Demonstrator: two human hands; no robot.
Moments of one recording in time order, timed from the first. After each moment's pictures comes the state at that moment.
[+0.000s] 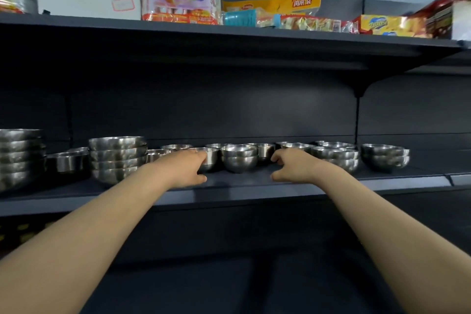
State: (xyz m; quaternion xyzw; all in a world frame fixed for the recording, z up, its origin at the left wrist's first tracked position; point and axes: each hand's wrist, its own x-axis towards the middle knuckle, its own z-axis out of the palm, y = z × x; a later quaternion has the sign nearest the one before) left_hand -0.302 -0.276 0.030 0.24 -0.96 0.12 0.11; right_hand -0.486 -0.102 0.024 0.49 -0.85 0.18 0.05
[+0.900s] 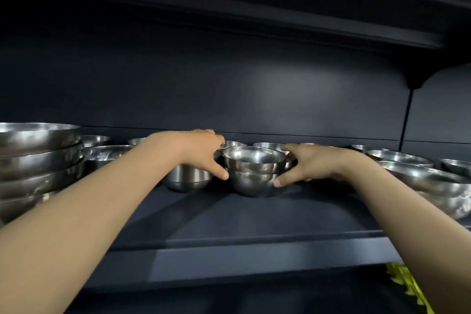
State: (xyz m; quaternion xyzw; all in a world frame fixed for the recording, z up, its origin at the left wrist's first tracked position) left_hand -0.464 -0.418 0.044 0.19 -0.98 0.06 0.05; right_hand -0.620 -0.241 0.034 0.49 -0.85 0.17 -0.06
